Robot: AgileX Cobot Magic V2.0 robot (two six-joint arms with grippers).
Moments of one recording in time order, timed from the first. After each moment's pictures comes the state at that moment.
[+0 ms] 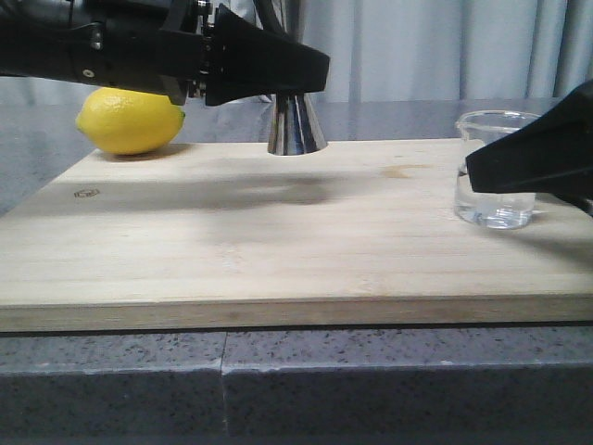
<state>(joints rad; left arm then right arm) -0.38 1.77 -1.03 -1.76 1.15 2.19 -0.04 1.20 -0.40 1.79 0.73 -2.16</state>
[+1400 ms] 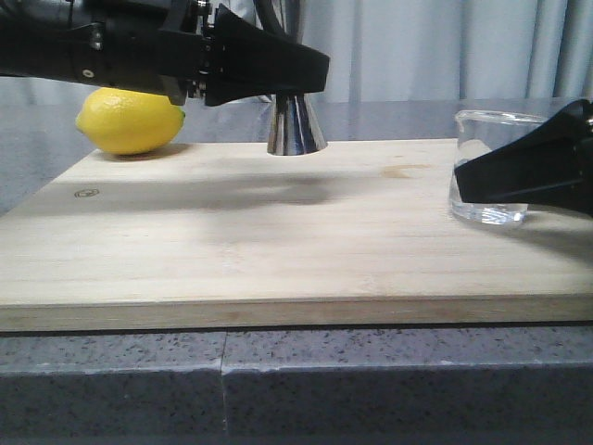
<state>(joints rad) -0.38 1.77 -1.03 -1.76 1.15 2.19 -0.04 1.31 -0.42 1.79 0.81 -2.25</state>
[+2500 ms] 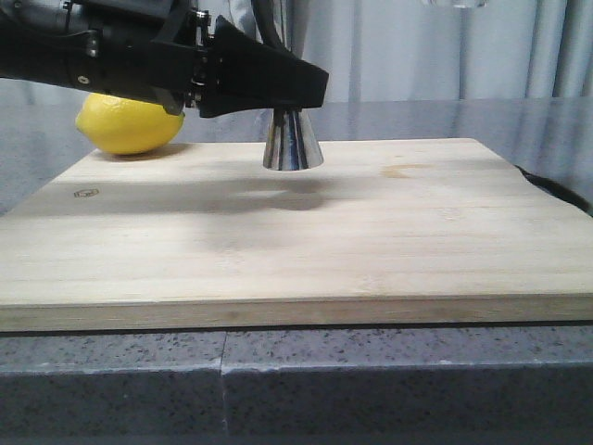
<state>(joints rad) -0.38 1.77 -1.03 -1.69 1.15 2.15 -0.04 1.31 -0.93 1.43 0.88 -1.88</state>
